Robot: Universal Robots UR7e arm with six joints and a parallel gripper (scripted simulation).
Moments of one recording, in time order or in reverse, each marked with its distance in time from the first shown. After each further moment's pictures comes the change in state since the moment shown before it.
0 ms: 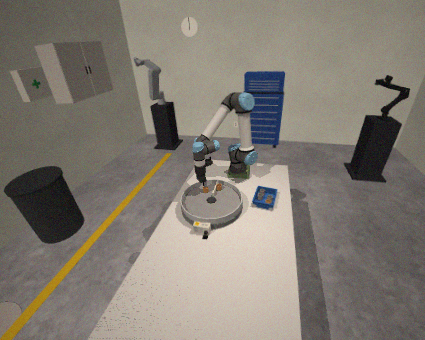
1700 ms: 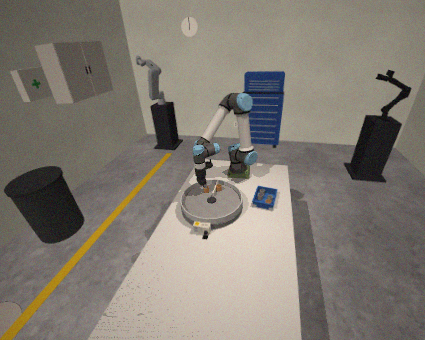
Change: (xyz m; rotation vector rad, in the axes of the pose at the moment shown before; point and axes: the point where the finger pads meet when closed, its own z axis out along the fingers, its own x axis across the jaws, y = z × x) arm 0.000 0.000 0.021 0.001 0.000 0.000
